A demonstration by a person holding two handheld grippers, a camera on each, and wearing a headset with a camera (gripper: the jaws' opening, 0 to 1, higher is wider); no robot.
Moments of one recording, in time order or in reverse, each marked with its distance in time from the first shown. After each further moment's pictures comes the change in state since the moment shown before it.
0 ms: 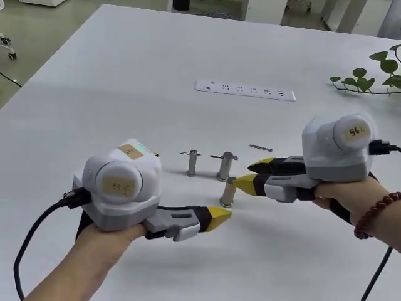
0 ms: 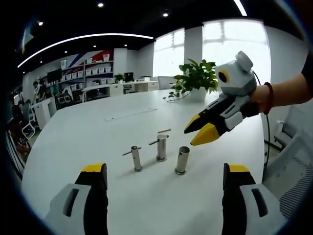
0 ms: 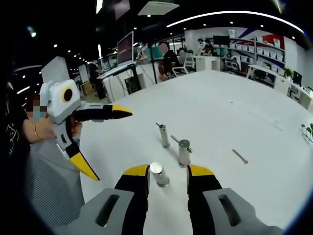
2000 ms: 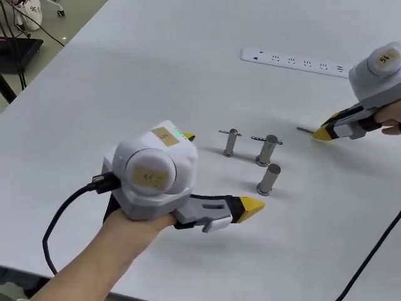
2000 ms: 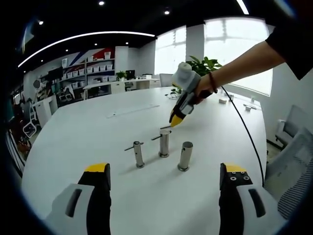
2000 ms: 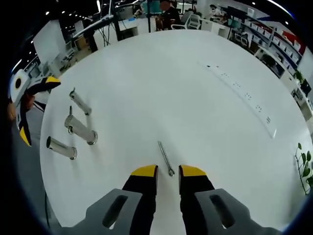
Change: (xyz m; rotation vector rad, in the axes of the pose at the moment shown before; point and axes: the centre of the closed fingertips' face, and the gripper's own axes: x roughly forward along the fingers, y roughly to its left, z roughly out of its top) left arm 0.005 0.004 -0.008 -0.004 0.020 0.014; right arm 0.047 -0.172 -0.031 -0.149 0.432 -0.050
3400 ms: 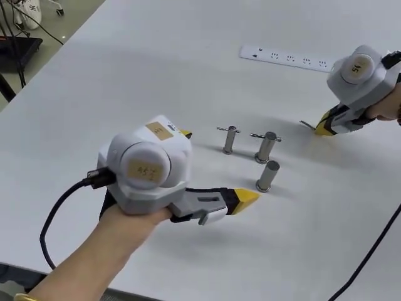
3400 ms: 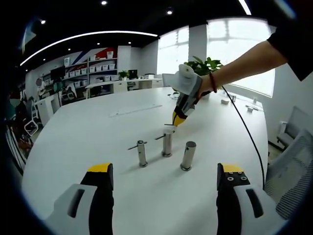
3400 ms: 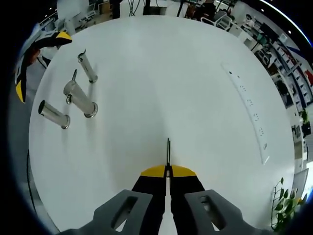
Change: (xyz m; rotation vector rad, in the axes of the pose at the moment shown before) left arm -0.004 0.005 -0.002 -0.015 -0.001 0.017; right arm 0.001 0.001 -0.008 -0.311 0.141 -0.047
